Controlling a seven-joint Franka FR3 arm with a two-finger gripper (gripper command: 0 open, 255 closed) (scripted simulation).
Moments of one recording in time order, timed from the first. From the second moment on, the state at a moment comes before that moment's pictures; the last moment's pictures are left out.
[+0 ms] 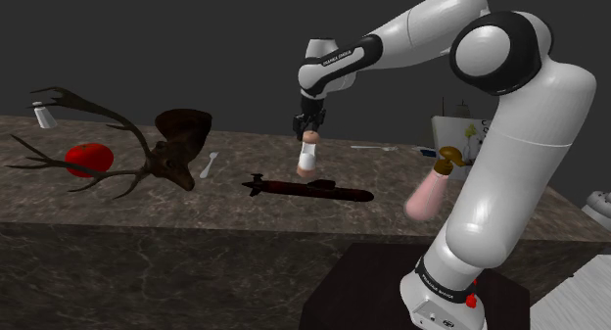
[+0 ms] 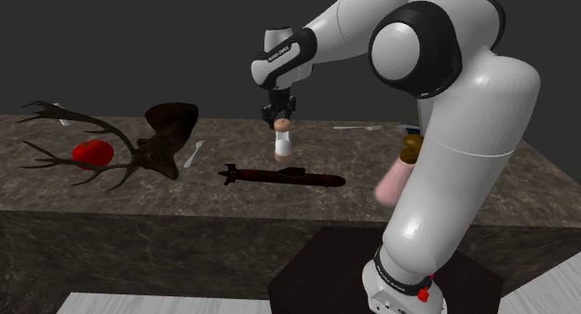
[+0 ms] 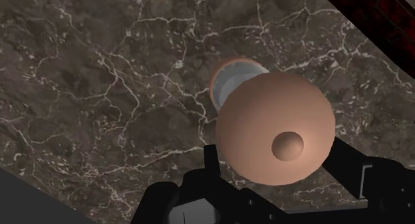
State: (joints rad) arm -0.08 0.11 -0.14 -2.03 0.01 2.19 -0.11
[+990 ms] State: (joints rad) arm -0.08 0.05 -0.14 -1.91 0.00 2.01 -0.10
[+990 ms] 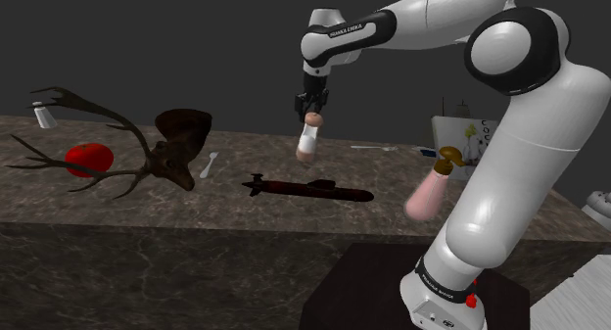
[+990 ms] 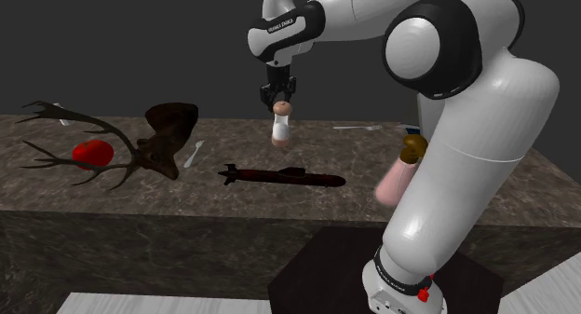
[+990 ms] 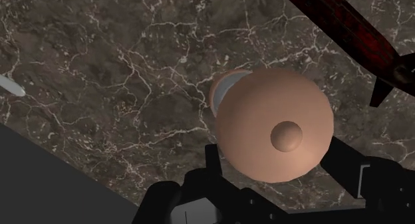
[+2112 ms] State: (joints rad) arm -0.08 0.04 -0.14 -1.70 0.00 1.78 -0.11
